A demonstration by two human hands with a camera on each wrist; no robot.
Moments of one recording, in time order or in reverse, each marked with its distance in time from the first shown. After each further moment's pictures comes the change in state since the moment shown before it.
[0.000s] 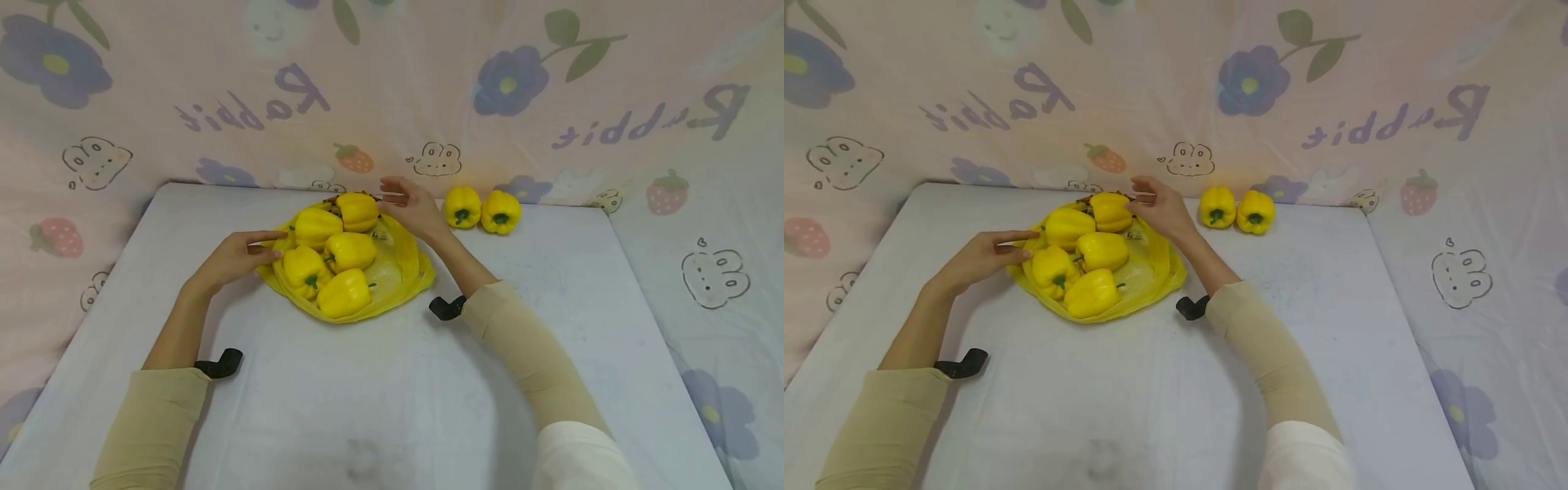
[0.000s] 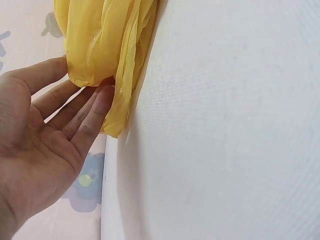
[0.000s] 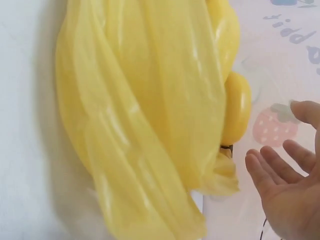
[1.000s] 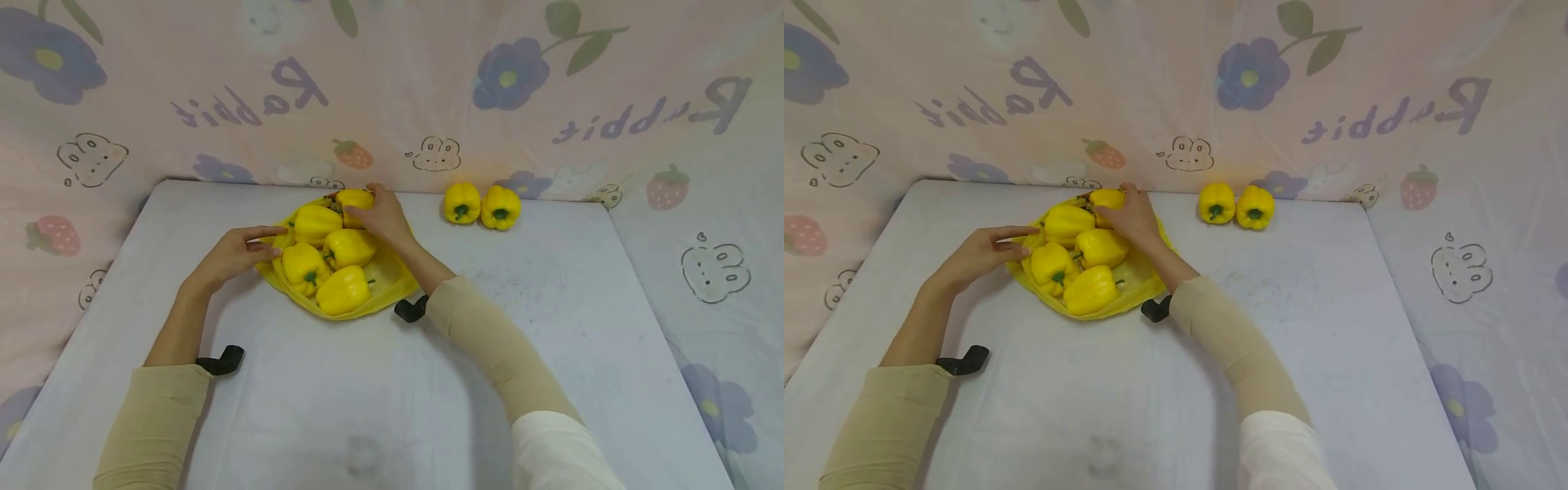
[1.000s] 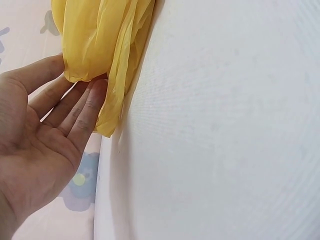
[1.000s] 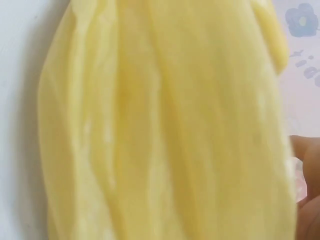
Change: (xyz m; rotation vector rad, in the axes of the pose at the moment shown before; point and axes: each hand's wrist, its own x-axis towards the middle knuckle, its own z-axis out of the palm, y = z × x) left_hand 0.003 -0.004 0.003 -0.090 0.034 -0.005; right_hand 0.013 -0.015 0.061 -0.218 0.090 0.288
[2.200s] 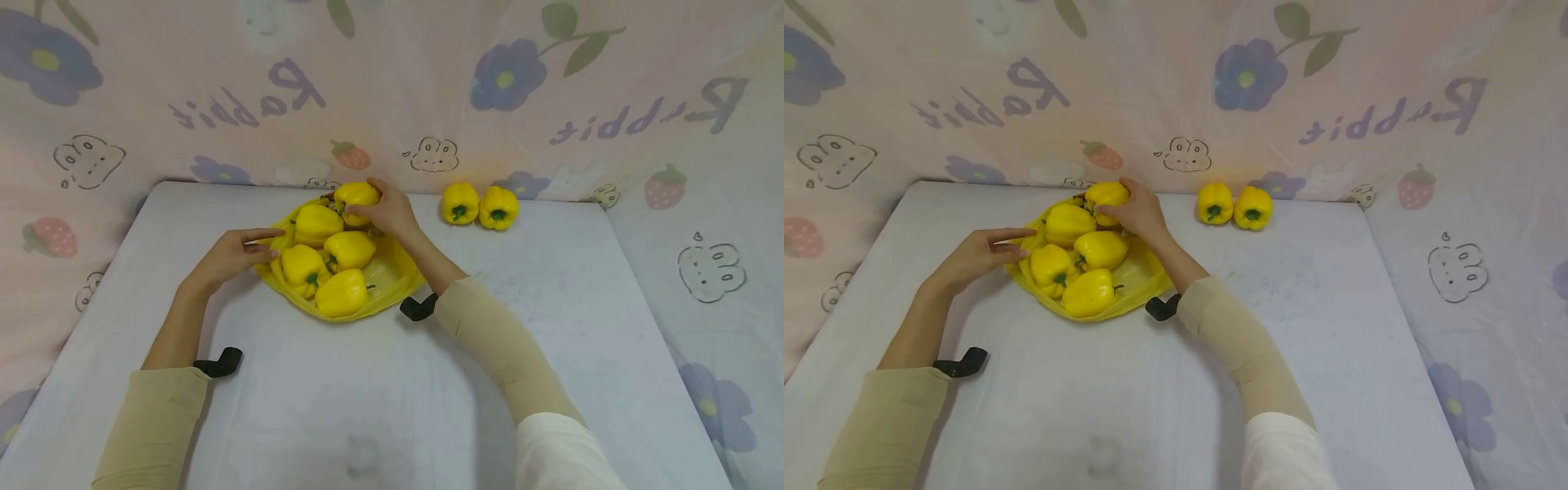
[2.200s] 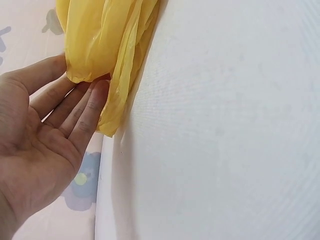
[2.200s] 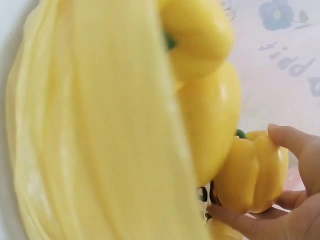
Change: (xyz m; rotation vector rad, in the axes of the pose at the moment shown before) left_hand -0.001 0.003 0.000 0.009 -0.011 -0.012; right_hand 0.000 -0.004 -0.025 0.002 -0.042 -0.005
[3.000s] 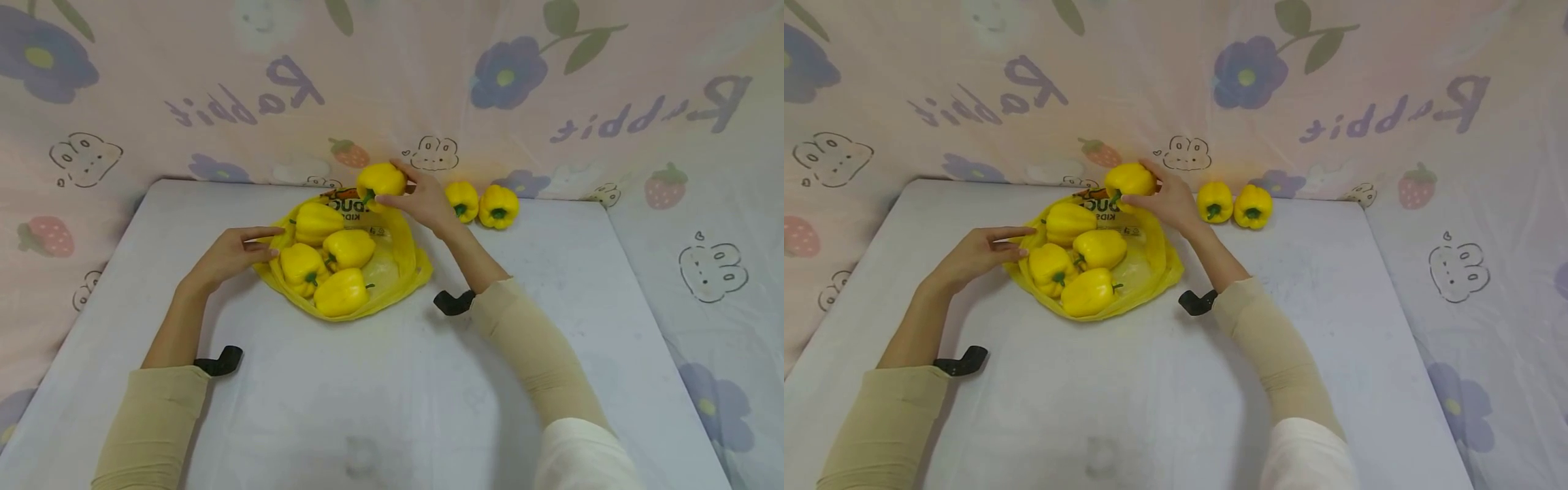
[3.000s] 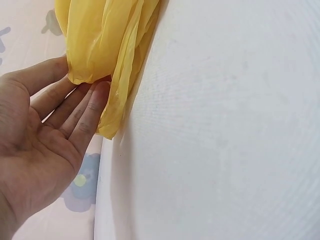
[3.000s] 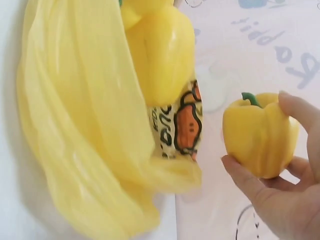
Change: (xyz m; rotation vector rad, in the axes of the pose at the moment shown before) left_hand 0.000 0.000 0.000 -0.013 0.005 -0.001; right_hand -0.011 0.018 -0.059 0.196 -0.069 -0.201
